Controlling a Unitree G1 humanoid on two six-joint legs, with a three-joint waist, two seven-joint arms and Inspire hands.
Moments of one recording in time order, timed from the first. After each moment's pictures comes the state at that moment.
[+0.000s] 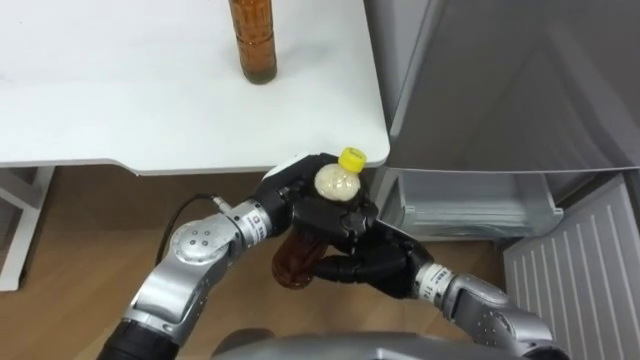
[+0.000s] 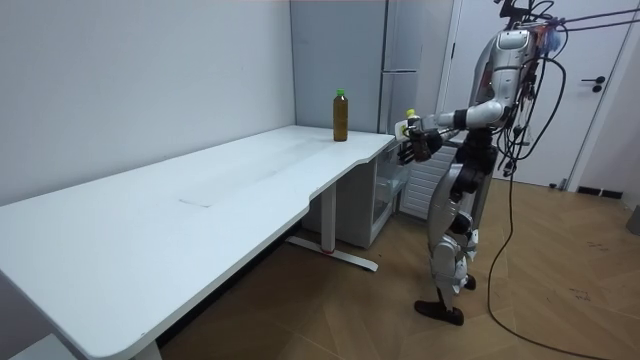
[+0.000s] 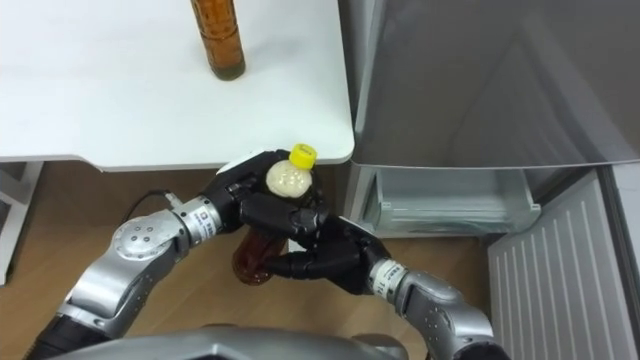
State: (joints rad) left arm 0.11 0.26 -0.36 0.05 -0.17 0.15 -0.45; right arm 0.14 -0.28 0.40 0.50 0.67 0.13 0.63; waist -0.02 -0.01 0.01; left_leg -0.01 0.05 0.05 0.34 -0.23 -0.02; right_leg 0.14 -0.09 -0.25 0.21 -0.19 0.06
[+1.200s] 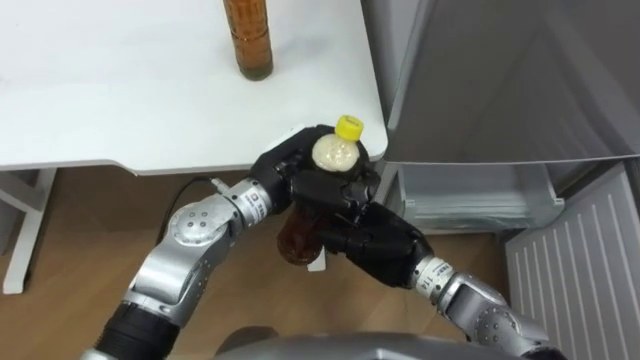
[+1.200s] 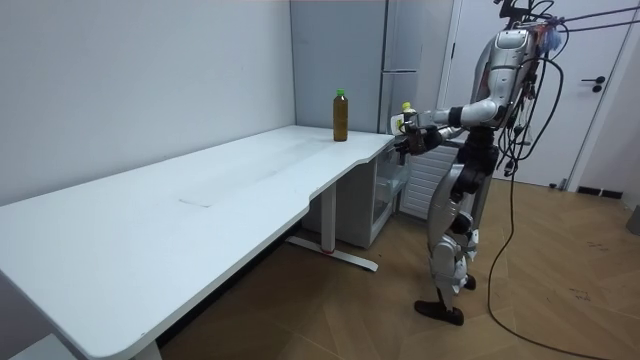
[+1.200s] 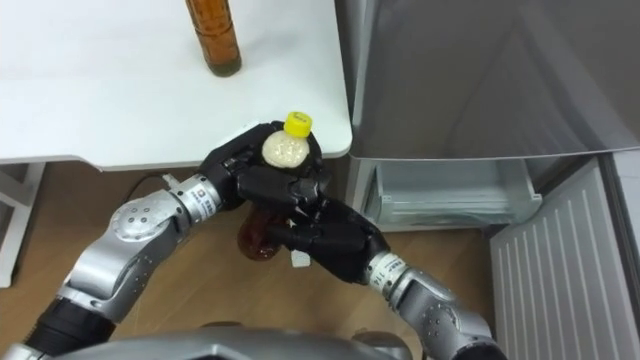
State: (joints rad) left arm 0.04 0.26 -0.36 0.03 -0.27 0.15 -0.39; right arm 0.14 -0.28 0.42 0.49 0.99 0.12 0.63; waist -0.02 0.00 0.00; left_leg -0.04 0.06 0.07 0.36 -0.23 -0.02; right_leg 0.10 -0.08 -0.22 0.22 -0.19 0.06
